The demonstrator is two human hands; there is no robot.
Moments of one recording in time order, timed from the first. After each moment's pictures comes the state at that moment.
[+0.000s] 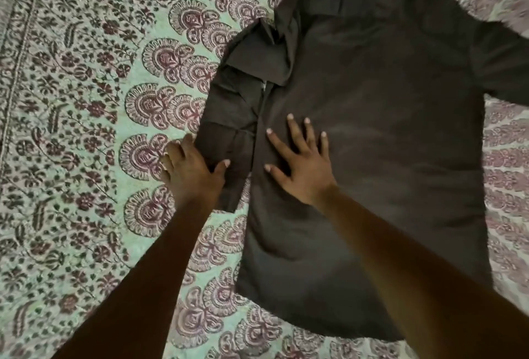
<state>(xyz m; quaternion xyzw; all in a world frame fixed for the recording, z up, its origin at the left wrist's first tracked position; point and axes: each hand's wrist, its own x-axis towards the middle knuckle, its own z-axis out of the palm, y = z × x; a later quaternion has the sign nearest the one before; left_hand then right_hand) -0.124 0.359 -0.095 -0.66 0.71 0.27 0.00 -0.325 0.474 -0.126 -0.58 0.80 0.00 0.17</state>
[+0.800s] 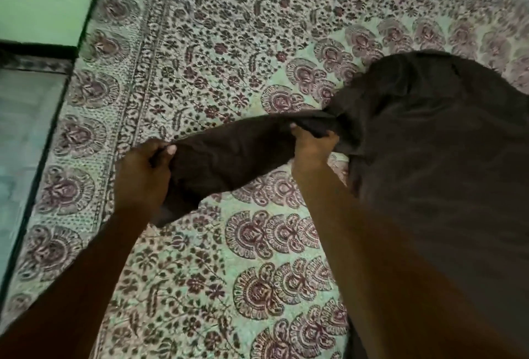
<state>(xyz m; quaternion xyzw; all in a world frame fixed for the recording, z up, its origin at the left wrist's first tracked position) 0.037 0.082 -0.042 -0.57 0.75 0.30 -0.17 -0.225 0.173 -0.077 0.16 0.72 -0.60 0.31</state>
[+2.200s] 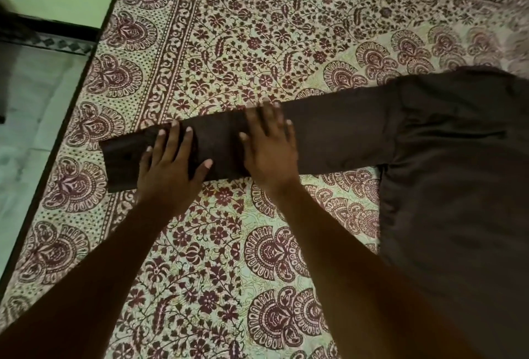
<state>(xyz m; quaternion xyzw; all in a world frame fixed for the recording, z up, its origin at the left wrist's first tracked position) 0.055 0.055 -0.124 -0.51 0.85 0.14 0.02 -0.154 0.122 -0.120 -0.56 0.81 -0.14 0.14</state>
